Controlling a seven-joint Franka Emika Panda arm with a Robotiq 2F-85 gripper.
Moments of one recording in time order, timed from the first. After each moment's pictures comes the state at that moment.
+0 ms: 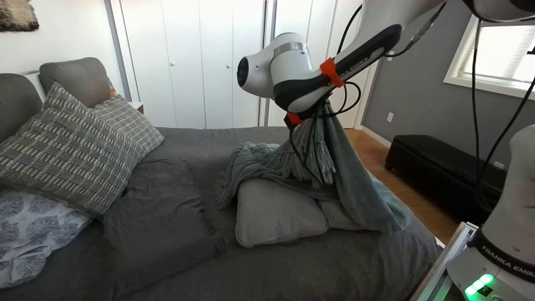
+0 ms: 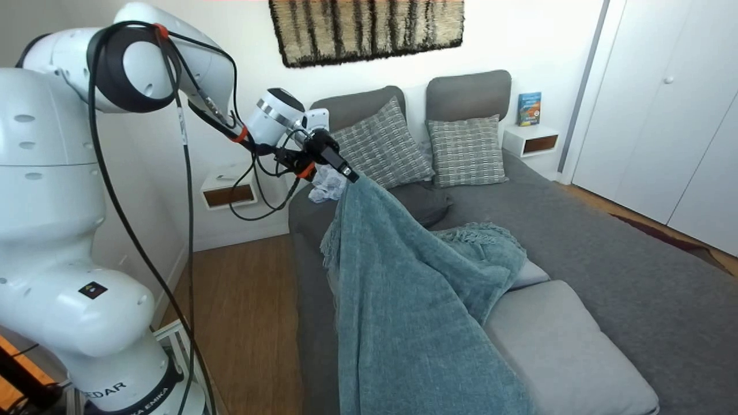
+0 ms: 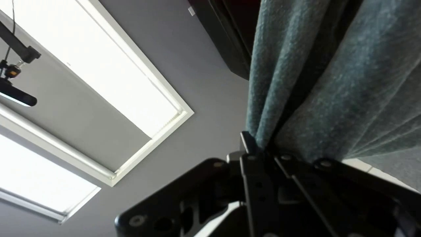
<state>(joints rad) 0.51 0.34 -0.01 -1.81 -1.02 1.32 1.47</state>
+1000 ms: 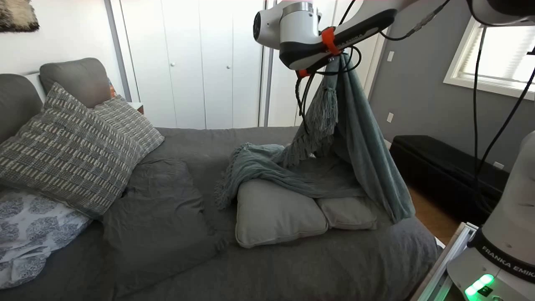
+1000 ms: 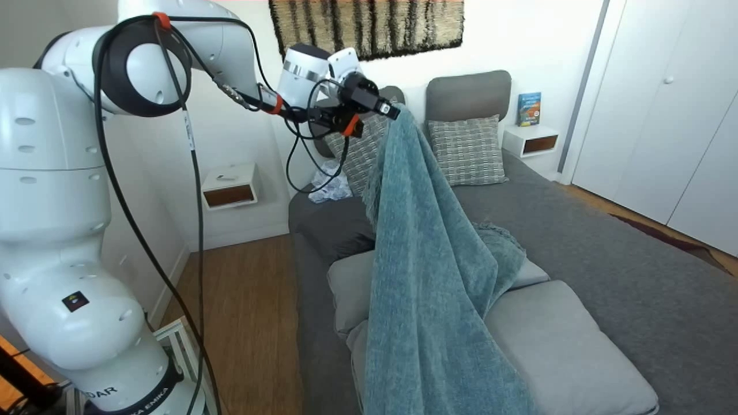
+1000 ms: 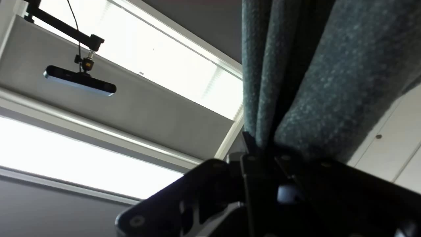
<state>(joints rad) 0.30 0.35 0.04 -1.53 -1.29 1.14 1.52</state>
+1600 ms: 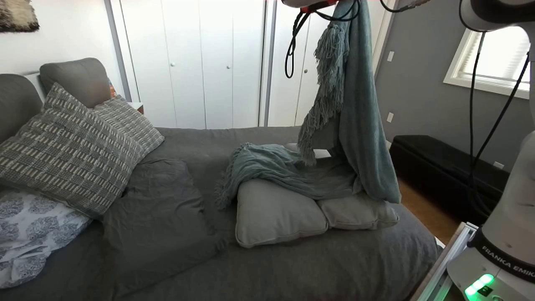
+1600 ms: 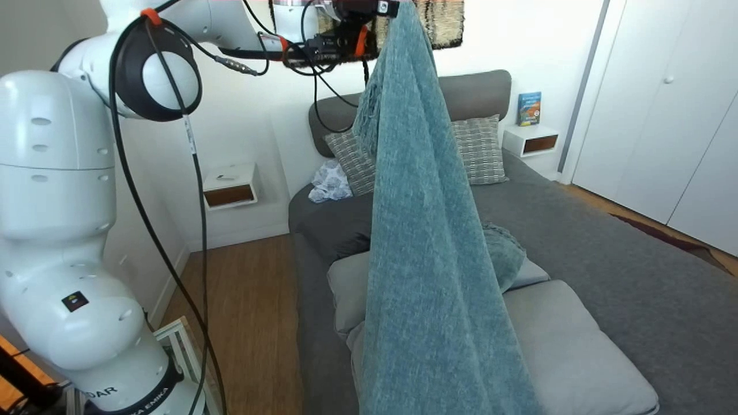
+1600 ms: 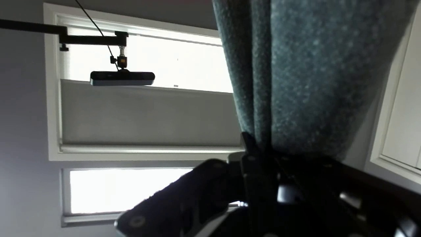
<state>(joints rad) 0.30 0.40 0.04 -1.09 -1.47 1.00 1.52</state>
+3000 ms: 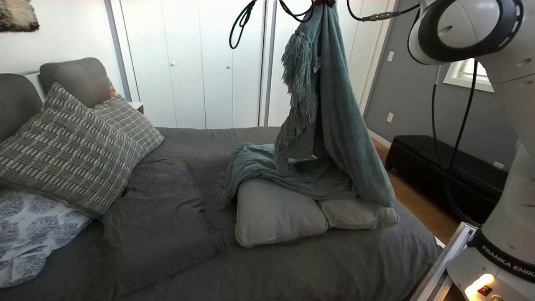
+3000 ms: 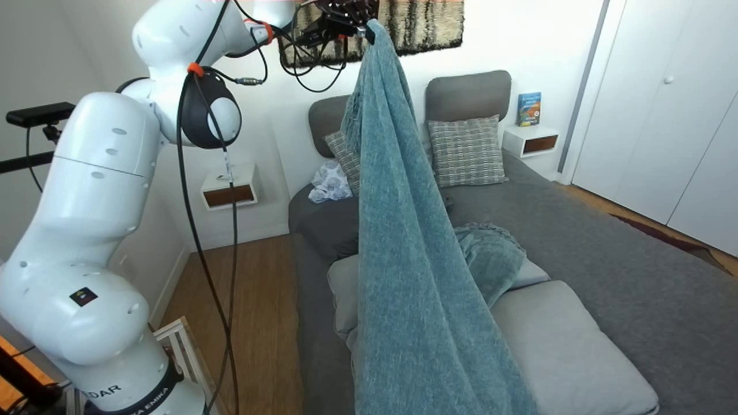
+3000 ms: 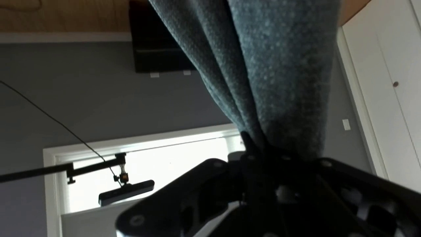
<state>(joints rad) 0.39 0.68 0.12 -0.50 -1.27 0.94 1.73</state>
